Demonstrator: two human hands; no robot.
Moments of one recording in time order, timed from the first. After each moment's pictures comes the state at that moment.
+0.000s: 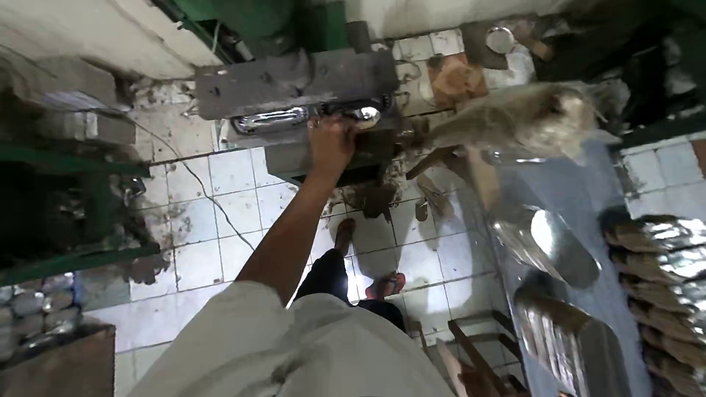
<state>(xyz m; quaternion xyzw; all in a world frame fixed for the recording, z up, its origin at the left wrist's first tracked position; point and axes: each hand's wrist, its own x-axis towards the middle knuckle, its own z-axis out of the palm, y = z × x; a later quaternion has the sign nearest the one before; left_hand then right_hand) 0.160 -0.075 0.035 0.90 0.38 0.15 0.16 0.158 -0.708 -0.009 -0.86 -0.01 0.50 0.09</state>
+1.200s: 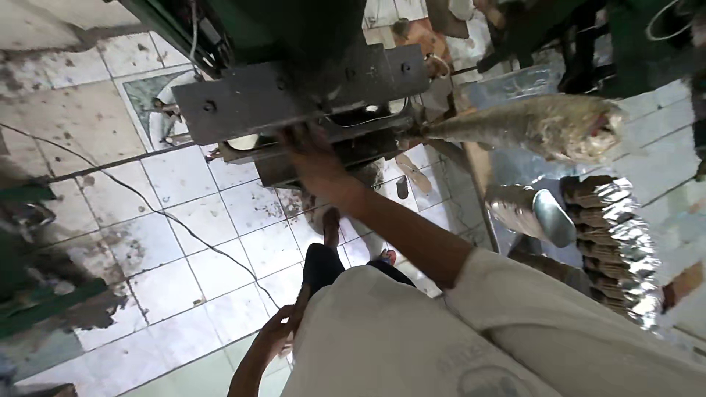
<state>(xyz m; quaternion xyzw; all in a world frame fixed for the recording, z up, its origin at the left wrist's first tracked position) -0.216 -0.189 -0.028 0.48 0.52 -0.26 0.65 0.128 -0.051 0.047 -0.76 -0.60 0.21 0.07</state>
